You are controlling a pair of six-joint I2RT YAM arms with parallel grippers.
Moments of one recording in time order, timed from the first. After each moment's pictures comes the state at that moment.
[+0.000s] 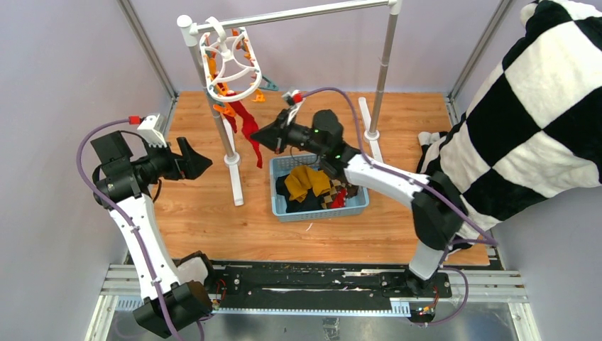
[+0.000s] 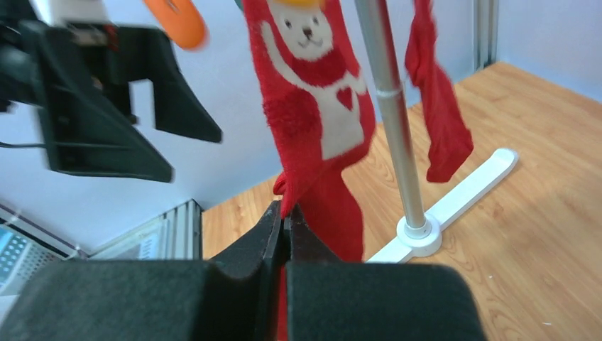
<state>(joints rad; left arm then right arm) 0.54 0.97 1.21 -0.98 0.90 0.19 0.83 1.78 1.36 0.55 -0.42 0.39</state>
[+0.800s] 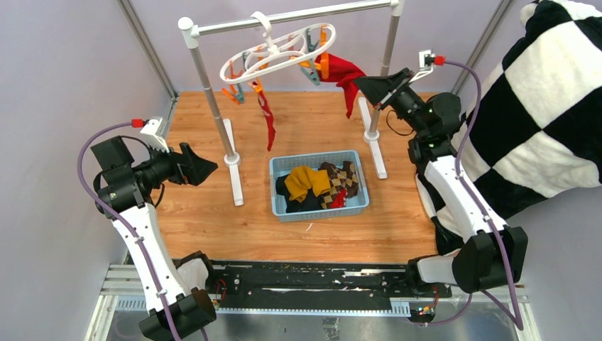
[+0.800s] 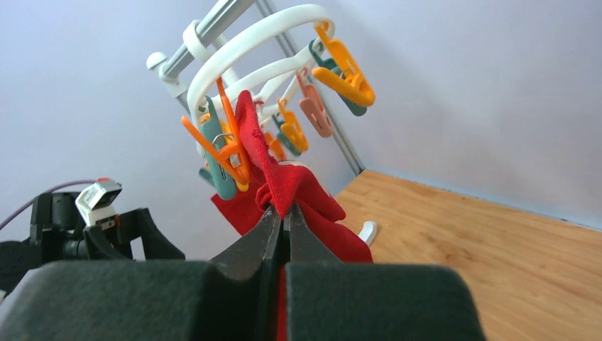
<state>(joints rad) 0.54 0.90 1.19 -0.99 1.02 0.21 0.24 1.30 1.15 0.59 -0.57 0.77</state>
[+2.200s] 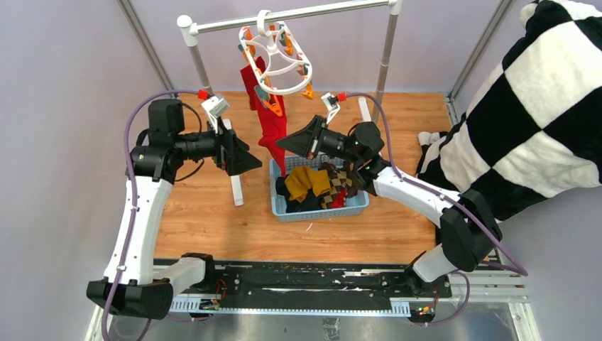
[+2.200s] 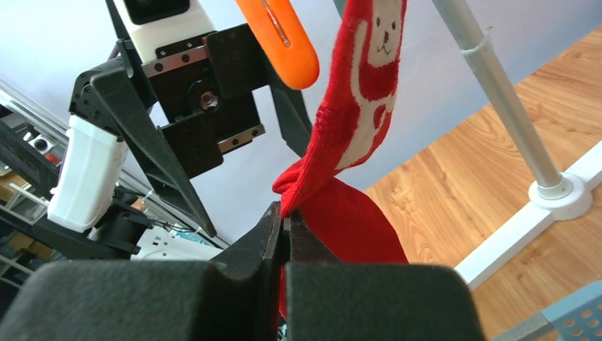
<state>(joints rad) -0.06 1.09 1.36 -0.87 0.99 0.08 0.70 1.49 1.02 0.80 -0.62 0.91</state>
